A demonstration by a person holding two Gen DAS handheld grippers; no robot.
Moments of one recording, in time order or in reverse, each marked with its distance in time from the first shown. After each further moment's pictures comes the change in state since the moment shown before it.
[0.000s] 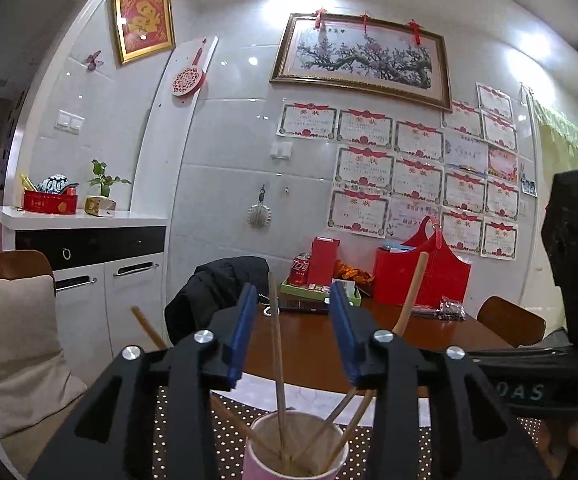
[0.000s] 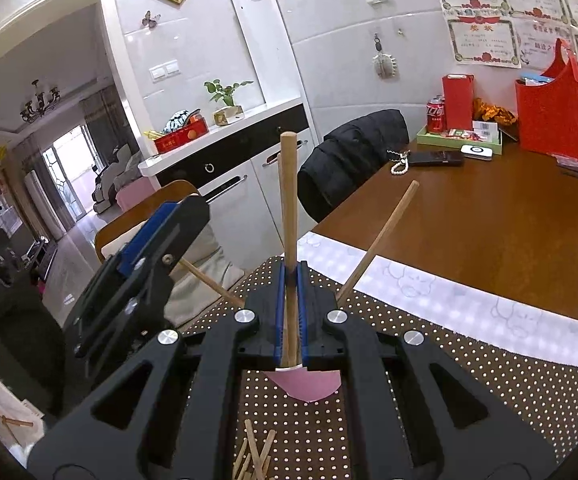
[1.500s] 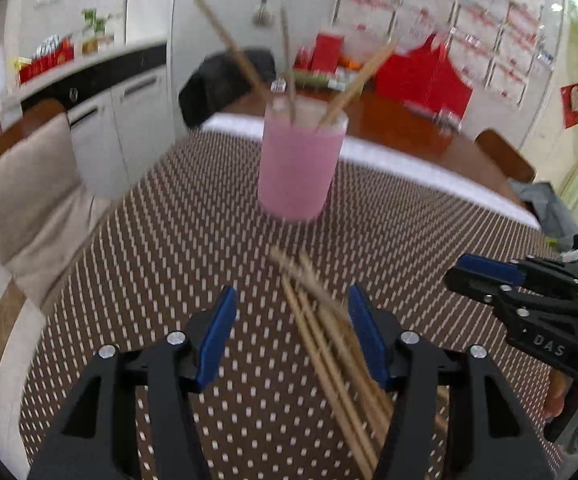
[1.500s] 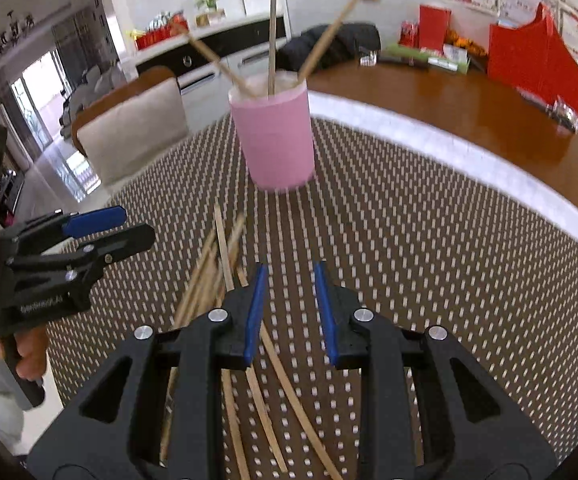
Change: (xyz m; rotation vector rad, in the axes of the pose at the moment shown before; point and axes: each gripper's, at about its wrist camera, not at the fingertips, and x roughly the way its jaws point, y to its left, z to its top) left arm -0.097 0.025 -0.100 0.007 0.788 0.014; right arm -0.062 0.011 -0.168 -0.075 0.301 -0.152
